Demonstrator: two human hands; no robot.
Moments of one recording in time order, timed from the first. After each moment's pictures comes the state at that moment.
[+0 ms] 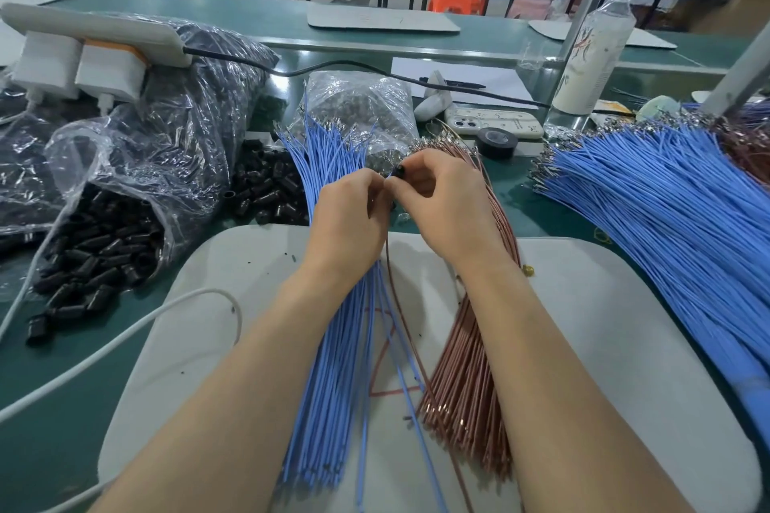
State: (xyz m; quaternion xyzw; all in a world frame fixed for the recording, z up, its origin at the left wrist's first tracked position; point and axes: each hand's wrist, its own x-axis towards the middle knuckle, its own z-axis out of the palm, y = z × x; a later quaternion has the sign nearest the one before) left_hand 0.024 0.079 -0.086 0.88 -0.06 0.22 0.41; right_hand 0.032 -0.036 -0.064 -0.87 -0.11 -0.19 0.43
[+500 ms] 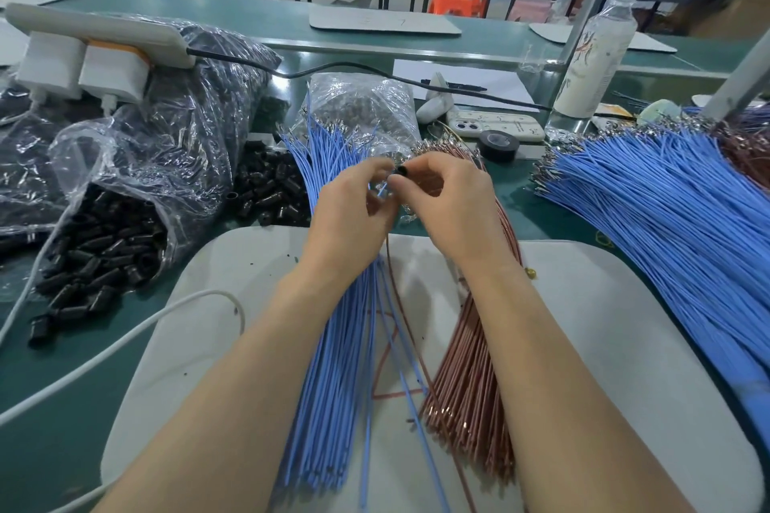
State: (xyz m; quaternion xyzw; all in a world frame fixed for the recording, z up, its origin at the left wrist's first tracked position) left_hand 0.024 0.083 -0.081 0.87 -0.07 0.19 0.45; right_hand 0.029 -0.037 -0.061 -0.87 -0.11 -0.19 0.44
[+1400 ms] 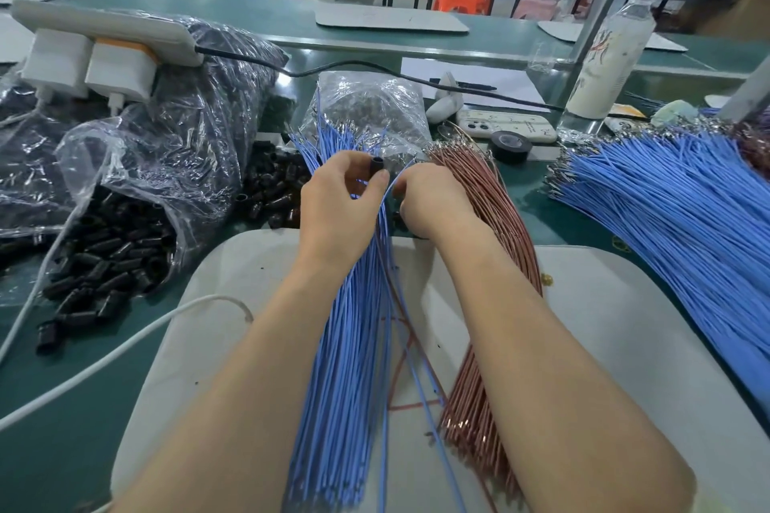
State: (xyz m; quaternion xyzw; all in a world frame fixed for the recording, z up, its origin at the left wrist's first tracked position) left_hand 0.034 0.097 -0.080 0.81 0.01 0.22 0.55; right_hand 0.088 -0.013 -0.075 -0.99 -0.06 -0.01 0.11
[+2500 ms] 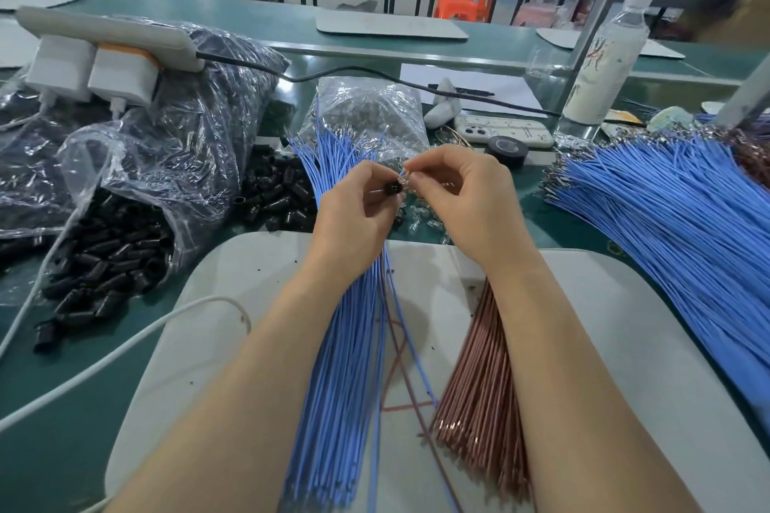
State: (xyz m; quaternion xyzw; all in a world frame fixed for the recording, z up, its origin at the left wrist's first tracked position) left_hand 0.033 0.088 -0.090 0.77 -0.08 0.14 0.62; right_hand 0.035 -0.046 -0.055 -0.84 -0.16 -0.17 0.50
